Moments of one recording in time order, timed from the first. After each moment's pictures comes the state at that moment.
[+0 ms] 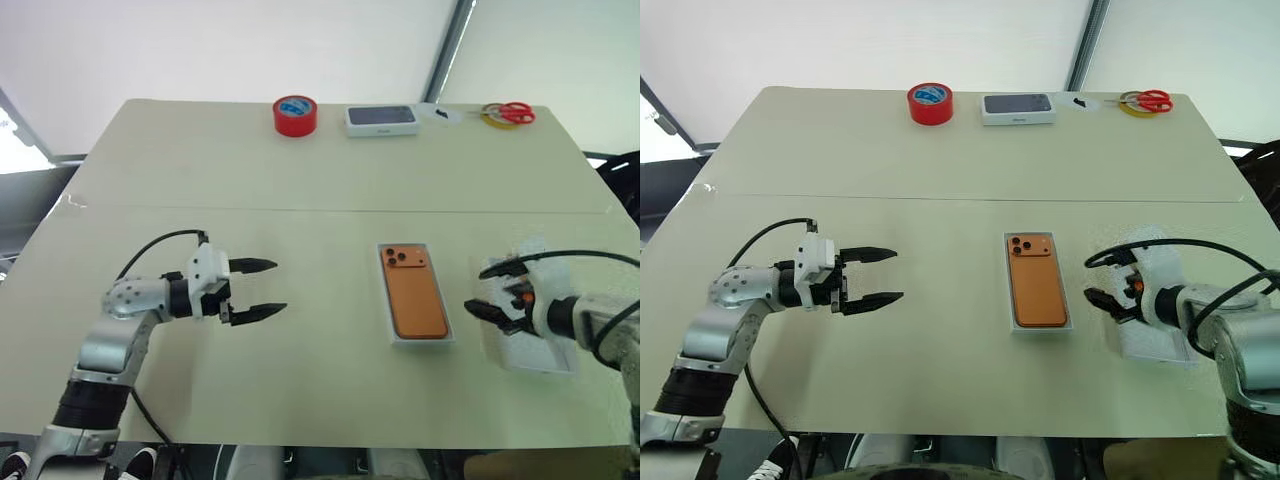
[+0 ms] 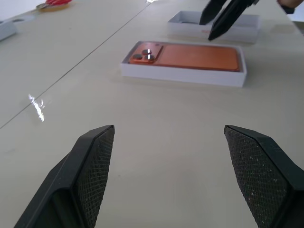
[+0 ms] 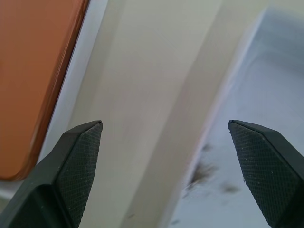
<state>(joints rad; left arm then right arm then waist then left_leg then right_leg) -0.21 0.61 0.01 -0.10 -0.41 0.10 -1.23 -0.16 -0.77 -0.38 -0.56 0.46 1.60 0.54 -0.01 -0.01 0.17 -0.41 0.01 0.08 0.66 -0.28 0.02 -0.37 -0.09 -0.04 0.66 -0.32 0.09</state>
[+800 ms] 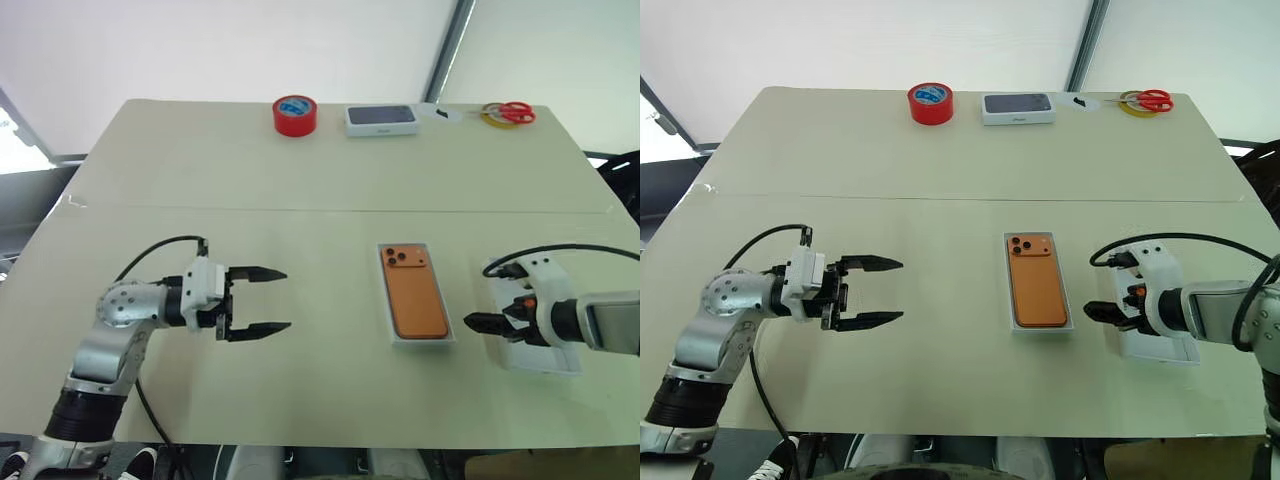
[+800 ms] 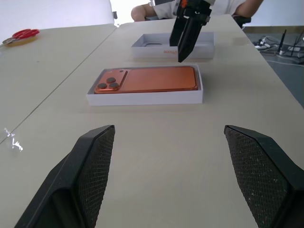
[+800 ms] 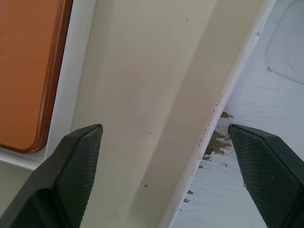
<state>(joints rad) -0.17 0.62 0.01 -0.17 -0.45 0.03 -1.29 -0.23 -0.97 -0.31 -0.34 1.05 1.61 0.12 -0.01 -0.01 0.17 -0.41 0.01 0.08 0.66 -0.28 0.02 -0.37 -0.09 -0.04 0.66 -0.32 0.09</state>
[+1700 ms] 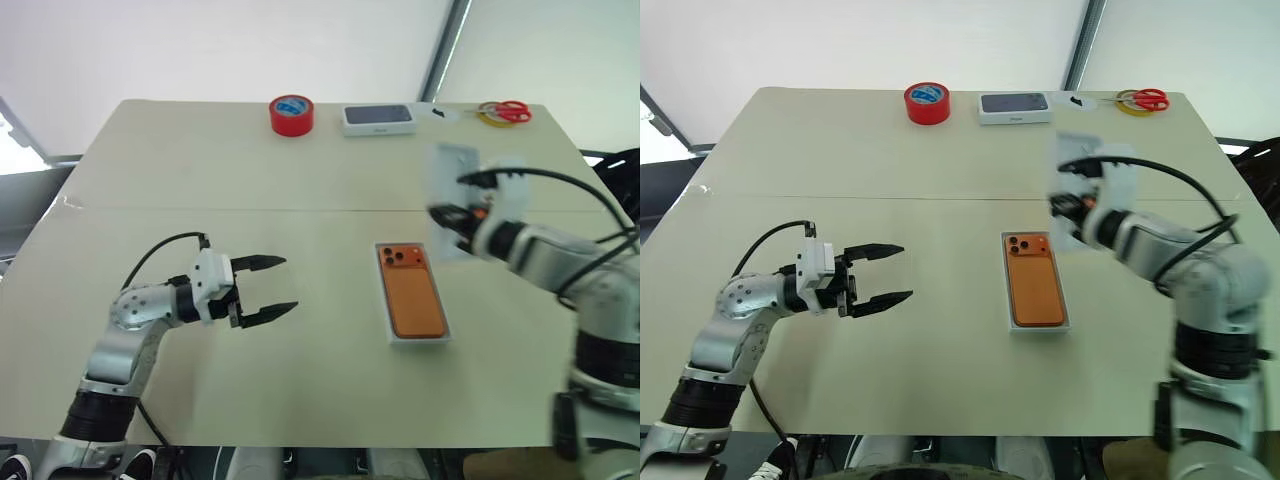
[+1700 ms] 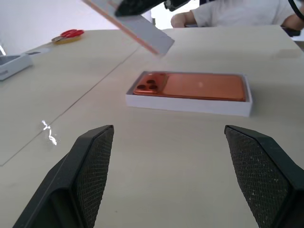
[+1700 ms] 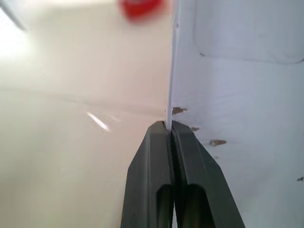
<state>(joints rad) -0.19 0.54 -0.02 -0.13 -0.42 0.02 -1.09 -0.54 -0.41 -0.23 -0.34 0.91 1.05 0.10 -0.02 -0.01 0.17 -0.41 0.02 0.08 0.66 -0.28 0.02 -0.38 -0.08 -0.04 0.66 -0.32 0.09</state>
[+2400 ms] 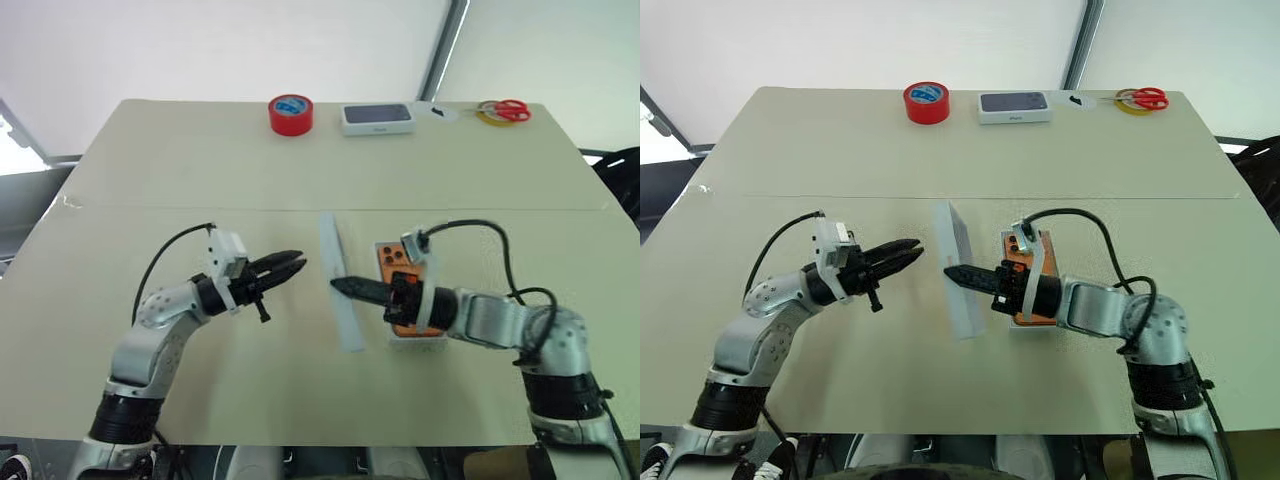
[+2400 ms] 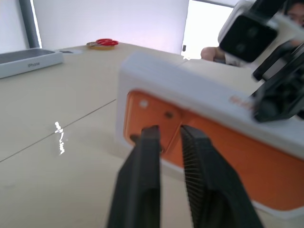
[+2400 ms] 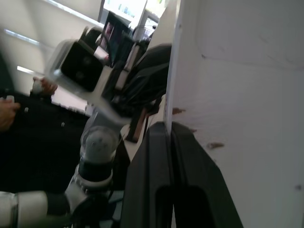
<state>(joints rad) -0.20 0.42 -0.03 -0.22 -0.51 0.25 -0.89 -0.35 -0.49 -0.04 -0.21 1.74 1.17 -0.03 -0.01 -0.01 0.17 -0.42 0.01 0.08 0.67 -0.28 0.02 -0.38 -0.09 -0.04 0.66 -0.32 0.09</state>
